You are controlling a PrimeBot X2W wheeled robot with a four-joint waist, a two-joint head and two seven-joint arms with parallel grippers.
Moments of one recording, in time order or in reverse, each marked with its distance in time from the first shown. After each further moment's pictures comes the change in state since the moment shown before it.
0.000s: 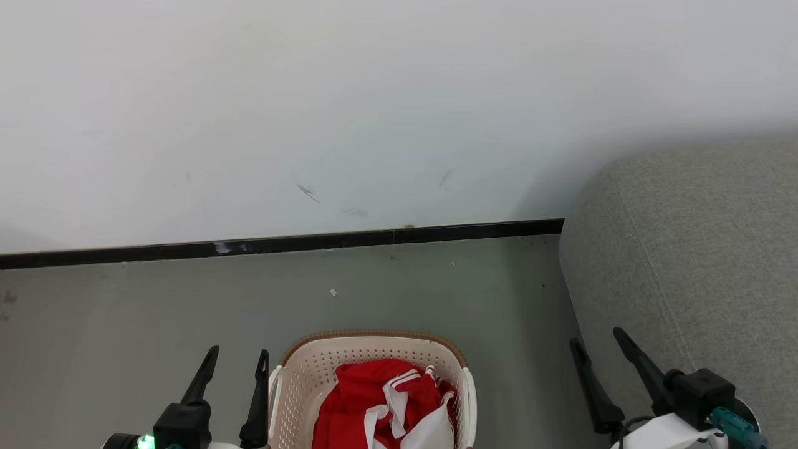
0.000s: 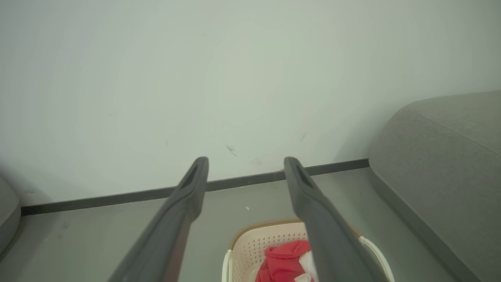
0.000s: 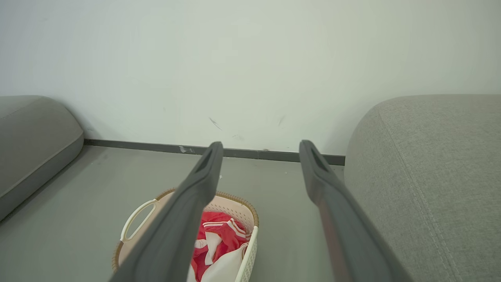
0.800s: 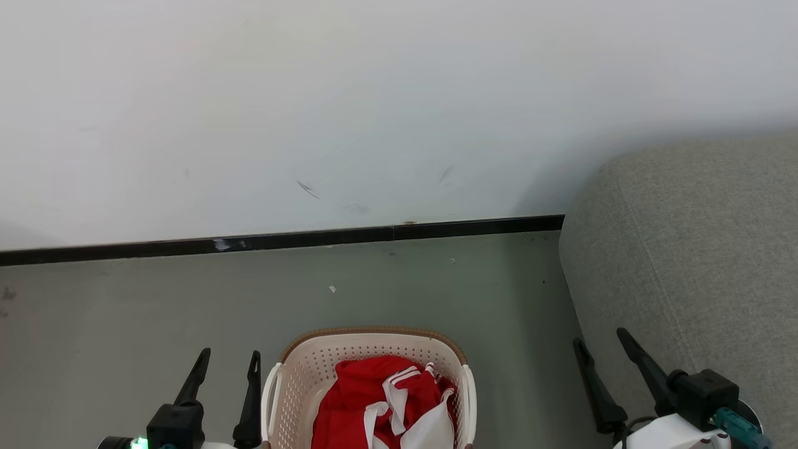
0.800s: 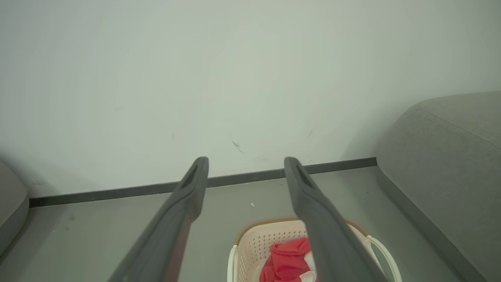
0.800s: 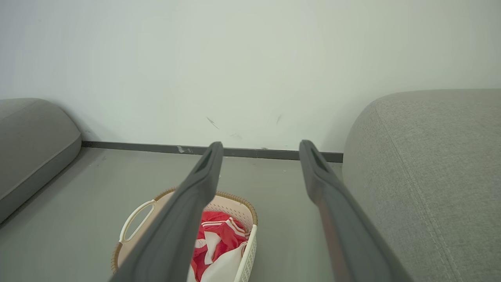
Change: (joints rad) left arm 0.000 -0.003 0.030 0.016 0.000 -0.002 -0.001; right arm 0.003 0.000 -0.010 -0.002 0.010 0.000 0.000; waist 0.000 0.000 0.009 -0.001
